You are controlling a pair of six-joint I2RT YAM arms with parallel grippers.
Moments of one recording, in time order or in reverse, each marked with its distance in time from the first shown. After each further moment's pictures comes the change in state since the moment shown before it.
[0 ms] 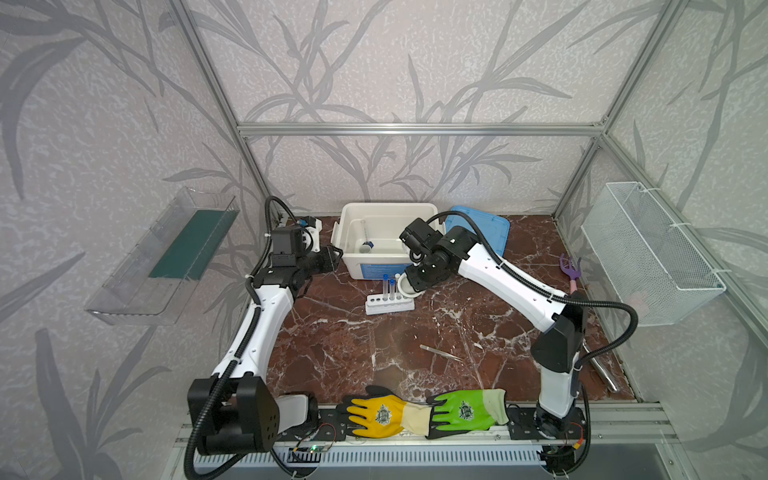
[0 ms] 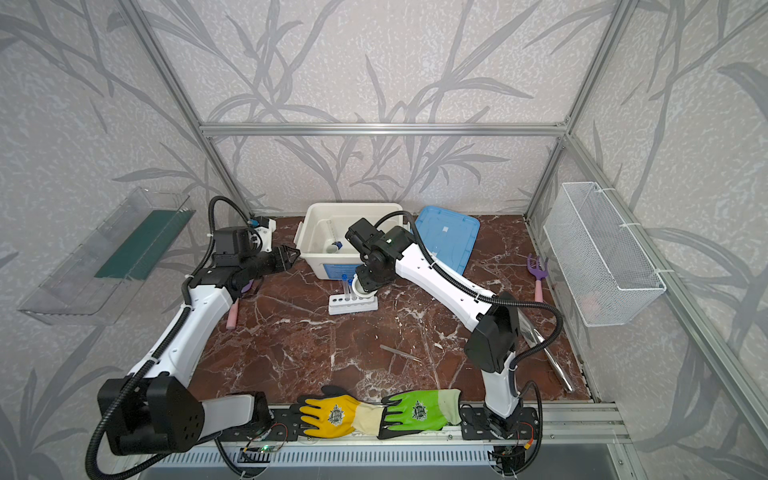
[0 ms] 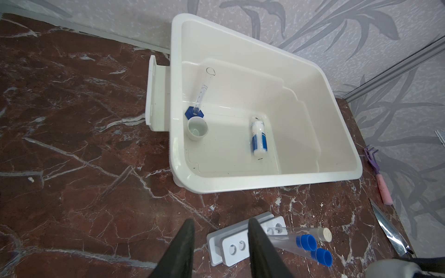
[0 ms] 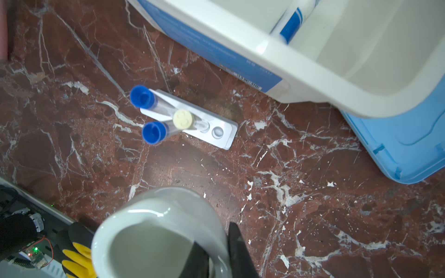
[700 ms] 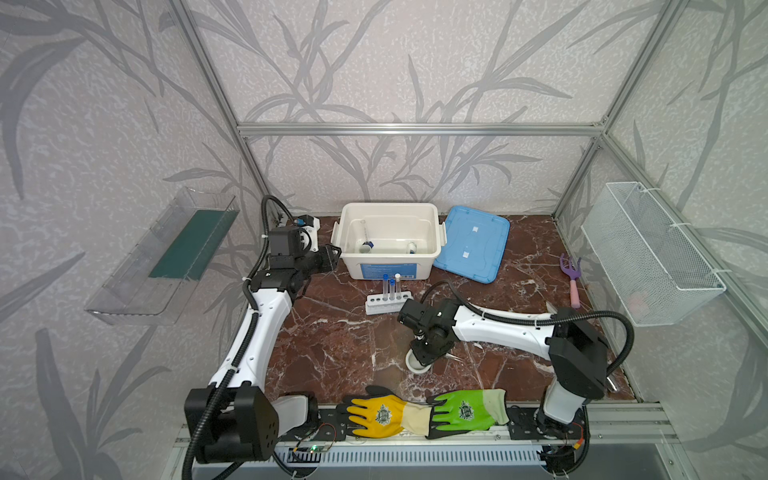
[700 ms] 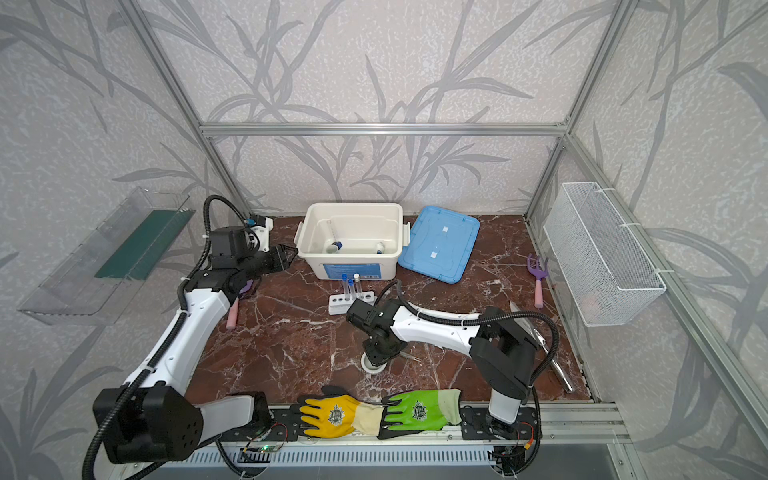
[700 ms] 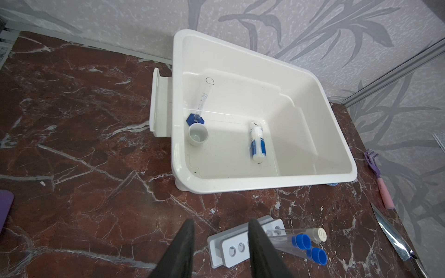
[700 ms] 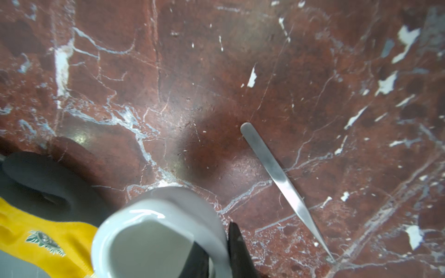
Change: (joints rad) left arm -0.001 -0.036 0.000 0.000 -0.019 -0.005; right arm 0.226 -0.209 -0.782 0.306 -0.121 0.199
